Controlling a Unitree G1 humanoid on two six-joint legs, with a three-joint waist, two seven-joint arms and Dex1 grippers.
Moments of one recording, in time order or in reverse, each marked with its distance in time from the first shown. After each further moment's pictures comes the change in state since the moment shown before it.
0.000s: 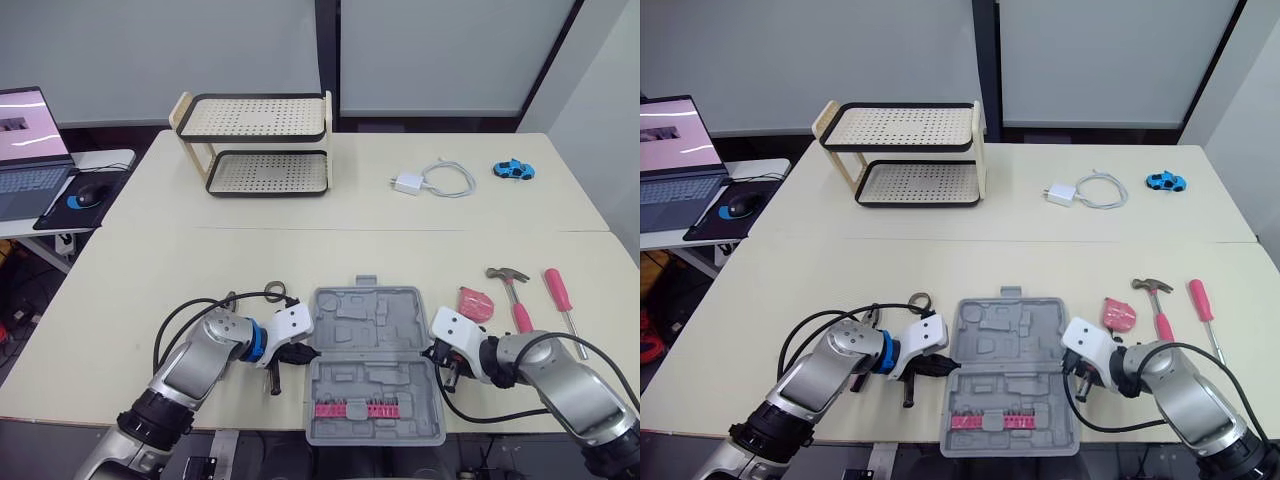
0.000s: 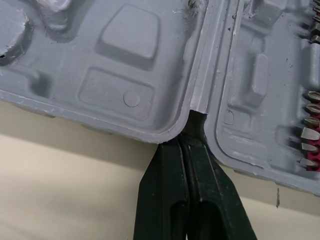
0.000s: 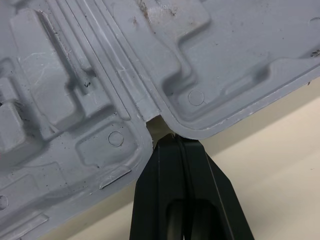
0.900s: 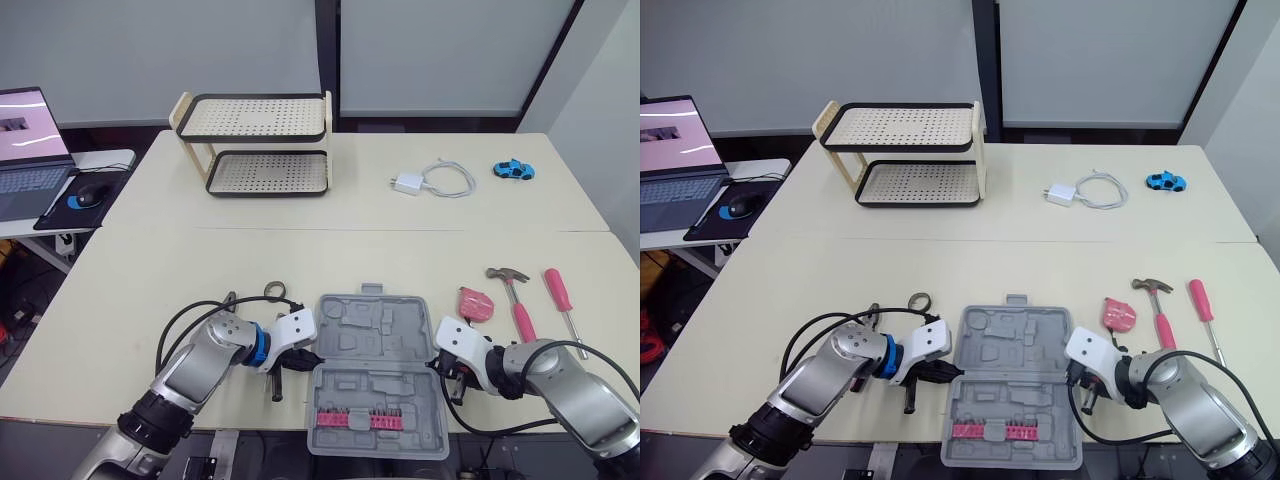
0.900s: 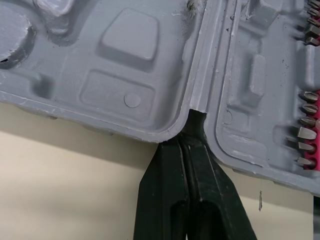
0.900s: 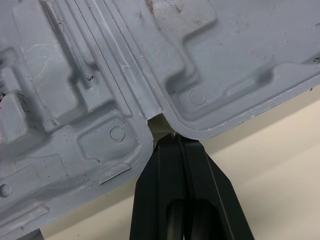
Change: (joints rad) left arm 0.004 0.015 -0.035 -0.016 -0.025 0.000 0.002; right arm 0.046 -0.043 0.001 -0.055 0.011 0.029 0.003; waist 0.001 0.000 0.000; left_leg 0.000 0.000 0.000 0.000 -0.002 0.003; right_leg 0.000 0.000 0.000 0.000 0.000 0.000
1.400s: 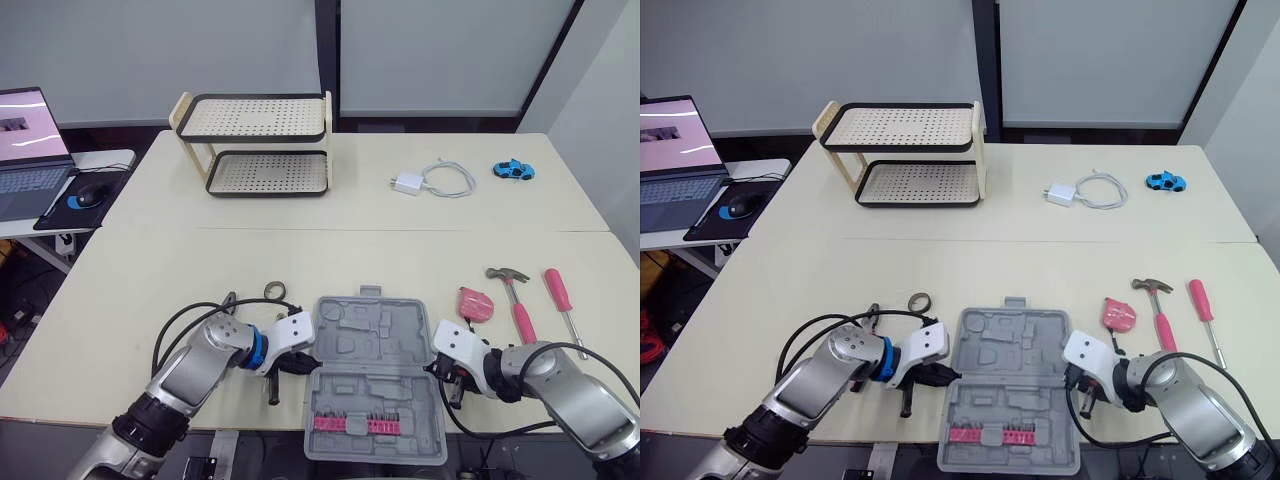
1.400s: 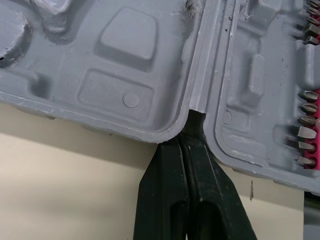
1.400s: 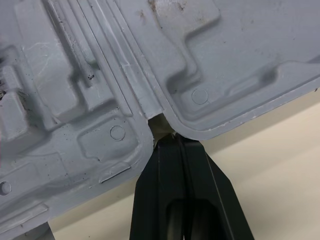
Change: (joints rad) left arm 0.018 0.023 -0.008 -0.028 -0.008 0.009 -0.002; right arm 0.006 -0.001 0.017 -0.001 0.010 0.005 0.000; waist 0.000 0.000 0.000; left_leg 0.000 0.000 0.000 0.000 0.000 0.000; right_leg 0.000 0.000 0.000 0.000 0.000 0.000
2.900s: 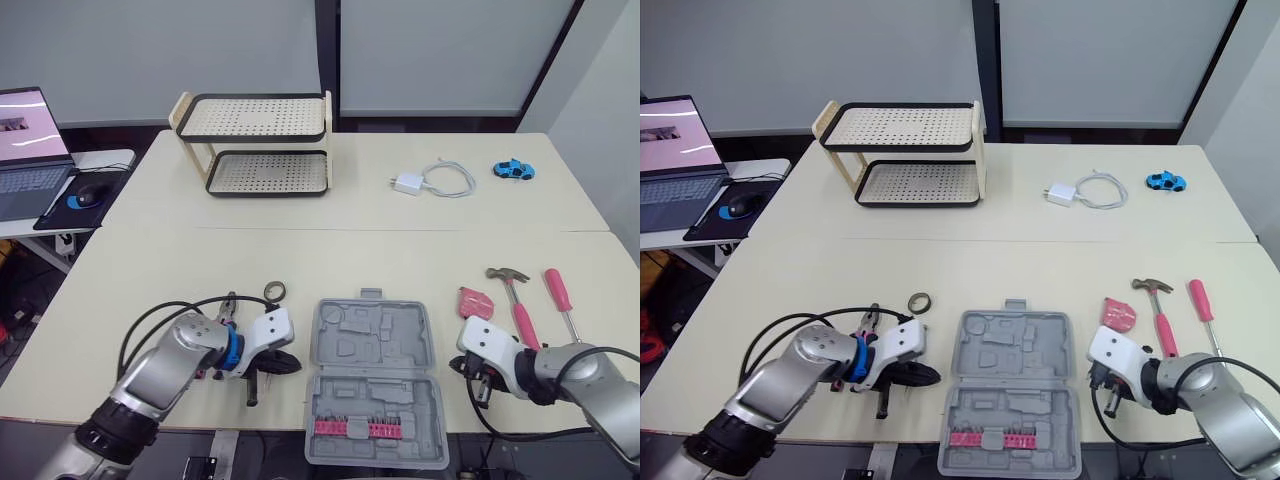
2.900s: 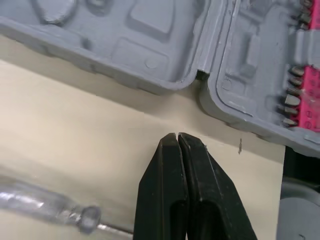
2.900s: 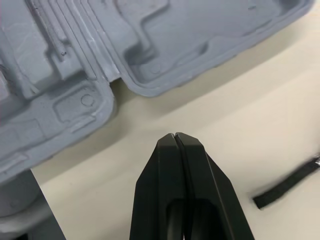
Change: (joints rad) left arm 0.065 0.131 0.170 -0.074 -0.172 -0.008 -0.013; right arm 0.190 -0.131 -0.256 -0.097 0.055 -0.136 -0.001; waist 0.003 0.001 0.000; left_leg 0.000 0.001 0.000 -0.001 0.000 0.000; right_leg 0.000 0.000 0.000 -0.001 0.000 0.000
